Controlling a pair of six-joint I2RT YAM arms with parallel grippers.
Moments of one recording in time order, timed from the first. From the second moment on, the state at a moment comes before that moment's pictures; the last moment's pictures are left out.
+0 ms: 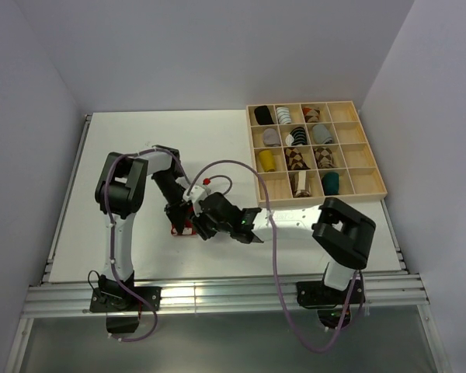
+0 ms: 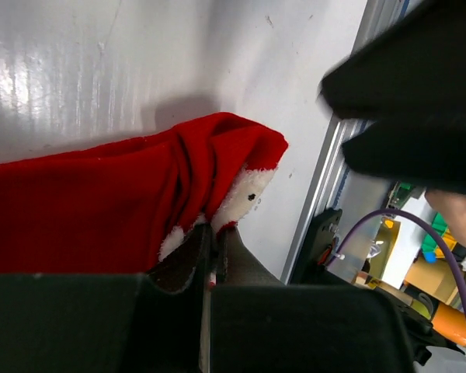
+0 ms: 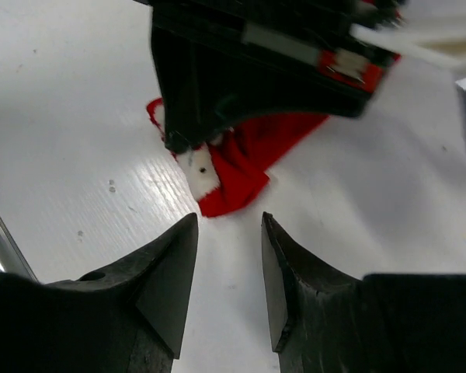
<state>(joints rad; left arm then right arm) -0.32 2.21 1.46 -1.42 0.68 1.07 1.08 1.67 0.91 0.15 0.06 0.17</state>
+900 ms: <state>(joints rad) -0.32 2.24 1.47 -1.45 0.68 1.06 1.19 1.90 1.06 0.15 0.13 -0.05</state>
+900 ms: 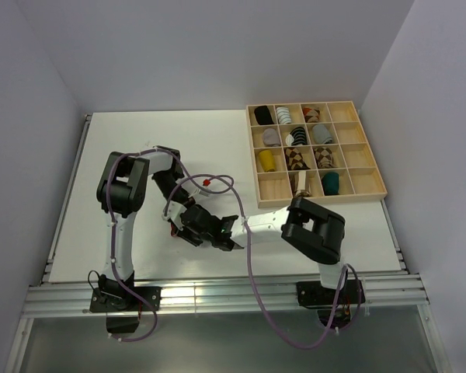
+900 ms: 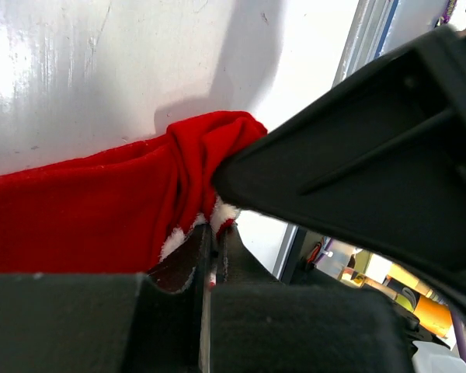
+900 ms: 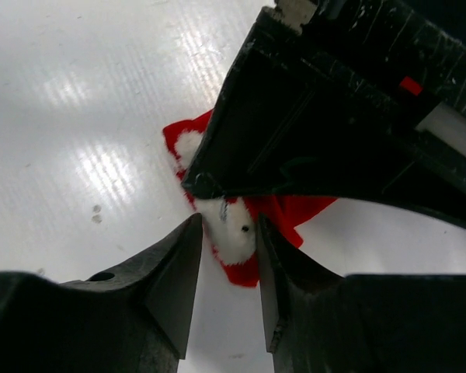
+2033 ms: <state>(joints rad) -0.31 2.18 1.43 -1.42 0.66 1.10 1.25 1.98 1.12 0.17 0.28 -0.18</state>
